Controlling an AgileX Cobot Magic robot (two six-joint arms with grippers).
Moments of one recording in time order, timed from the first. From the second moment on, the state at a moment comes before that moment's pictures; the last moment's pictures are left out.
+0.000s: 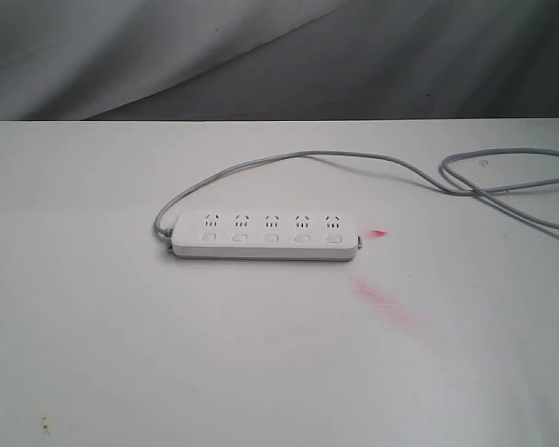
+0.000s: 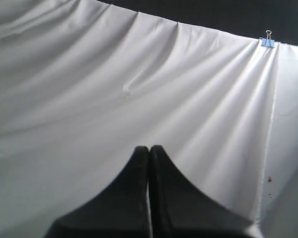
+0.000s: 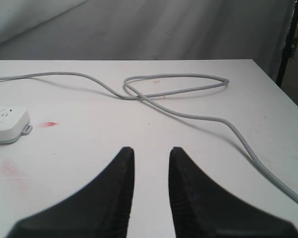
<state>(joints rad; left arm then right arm) 0.24 1.08 -1.77 -0.42 0.60 0.12 -0.07 0.00 0.00 0.02 0.34 -0.03</state>
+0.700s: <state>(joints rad) 0.24 1.21 -1.77 -0.24 0.53 0.01 -0.07 0.00 0.00 0.02 0.34 -0.03</state>
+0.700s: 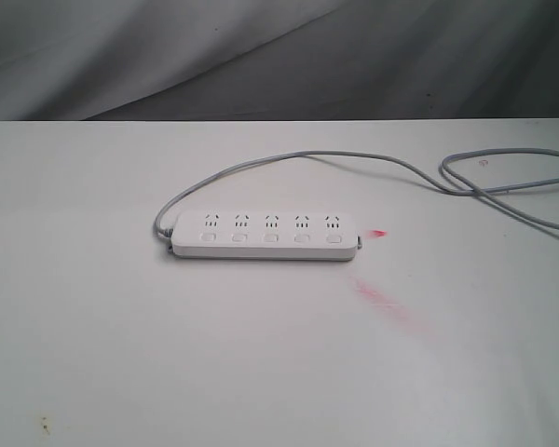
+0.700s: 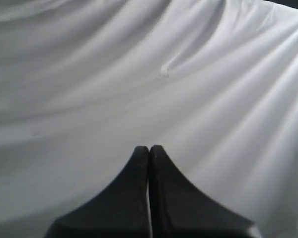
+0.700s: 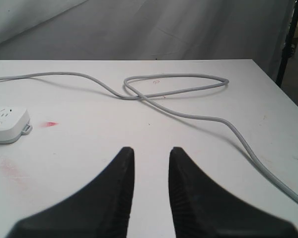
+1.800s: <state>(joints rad) -0.01 0.54 -0.47 -0.14 0.16 0.15 -0.07 0.00 0.00 0.02 0.34 -0.03</state>
